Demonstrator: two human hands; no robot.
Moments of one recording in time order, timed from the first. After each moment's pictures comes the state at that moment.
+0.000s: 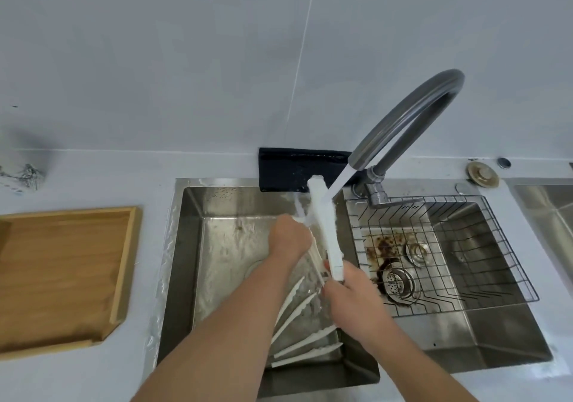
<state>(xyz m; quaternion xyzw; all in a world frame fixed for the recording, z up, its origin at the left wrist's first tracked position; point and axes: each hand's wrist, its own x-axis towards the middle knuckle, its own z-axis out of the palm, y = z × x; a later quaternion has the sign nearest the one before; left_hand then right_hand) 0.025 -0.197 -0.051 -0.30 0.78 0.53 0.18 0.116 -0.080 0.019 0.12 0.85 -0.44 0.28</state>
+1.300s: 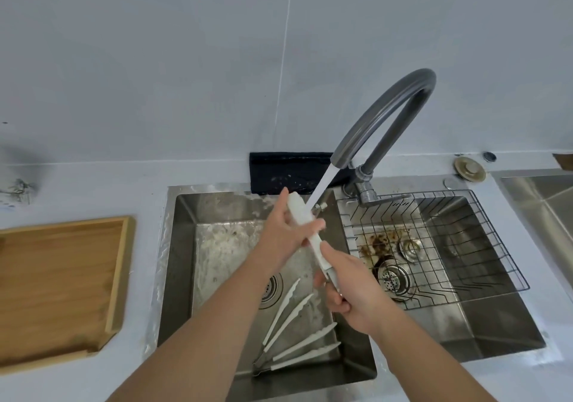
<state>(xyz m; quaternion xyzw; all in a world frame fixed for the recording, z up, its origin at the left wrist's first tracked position) 0.038 -0.210 -0.033 -0.12 0.60 0.77 0.17 0.096 -0.068 0.008 0.27 0.62 -0.67 0.32</state>
